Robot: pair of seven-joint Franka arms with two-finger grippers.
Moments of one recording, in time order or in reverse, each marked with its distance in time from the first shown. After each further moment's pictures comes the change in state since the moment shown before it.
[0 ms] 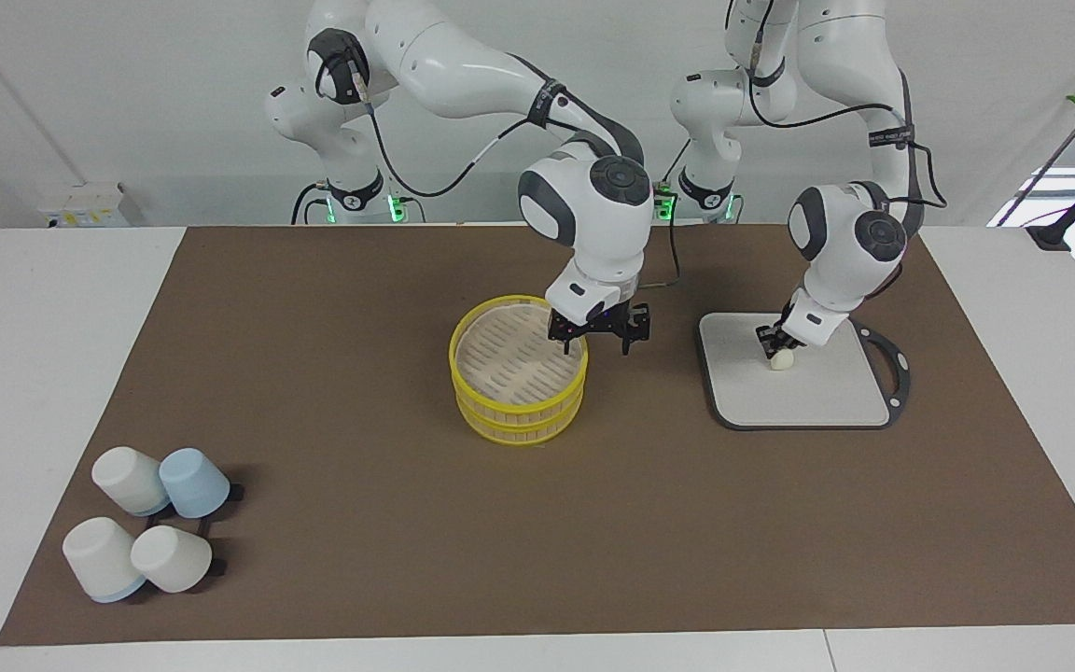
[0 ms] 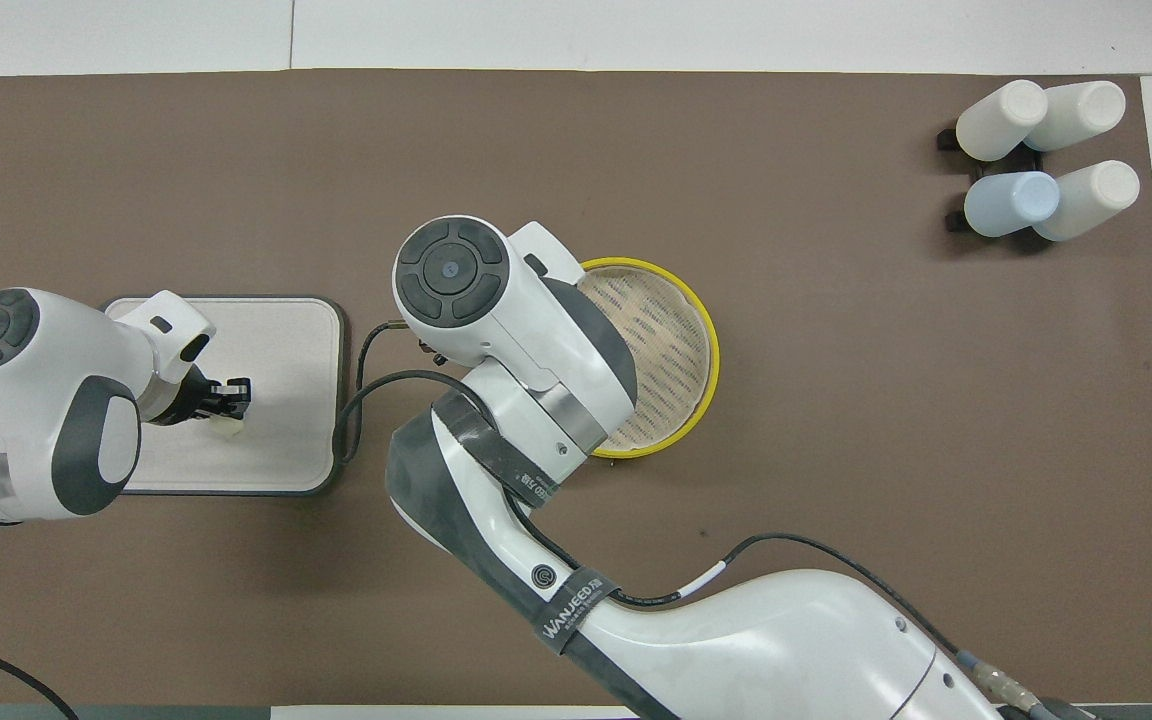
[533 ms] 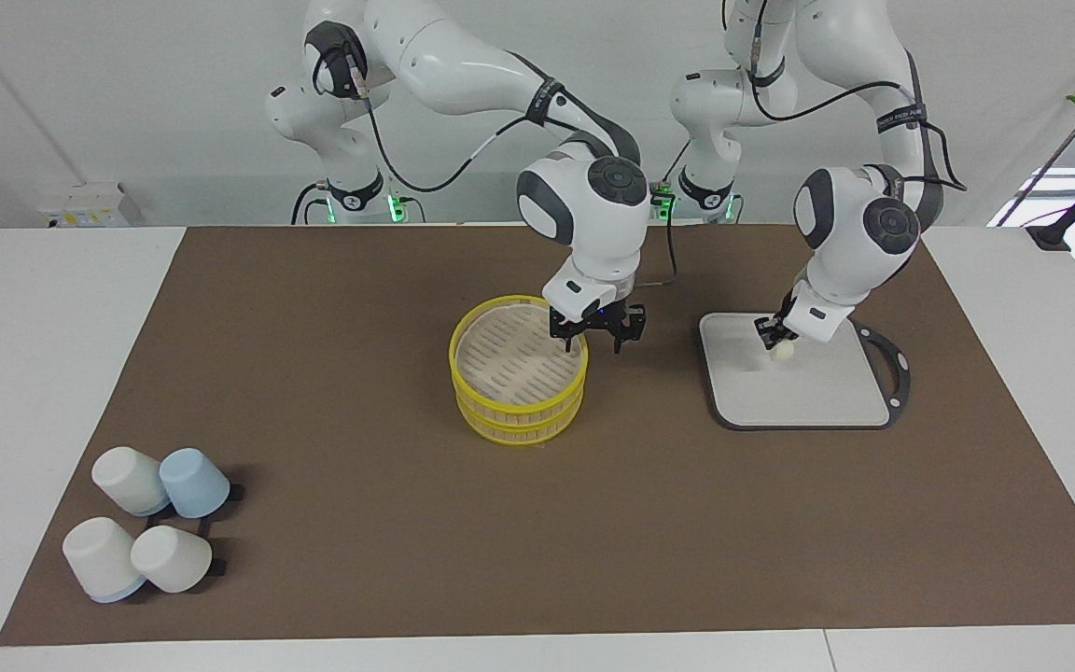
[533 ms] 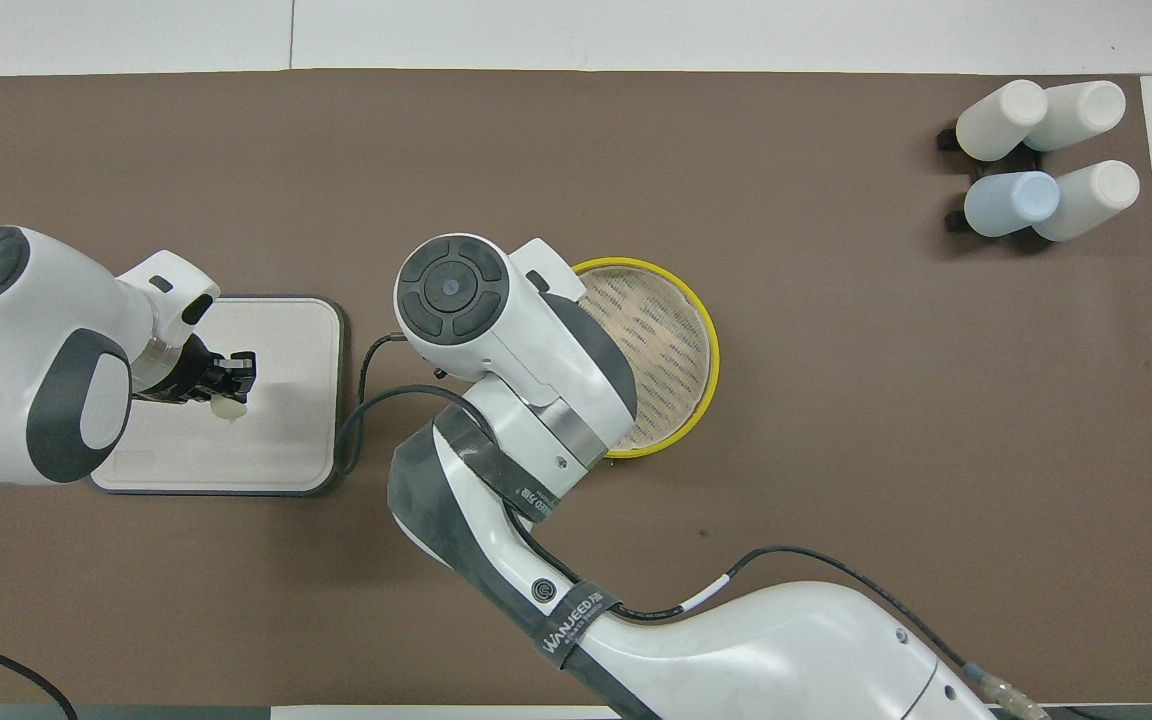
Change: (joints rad) left arm -0.067 -0.008 -0.008 0.161 0.000 -0.218 -0.118; right arm 0.013 -0.024 0.004 -0.049 0.001 0.007 0.041
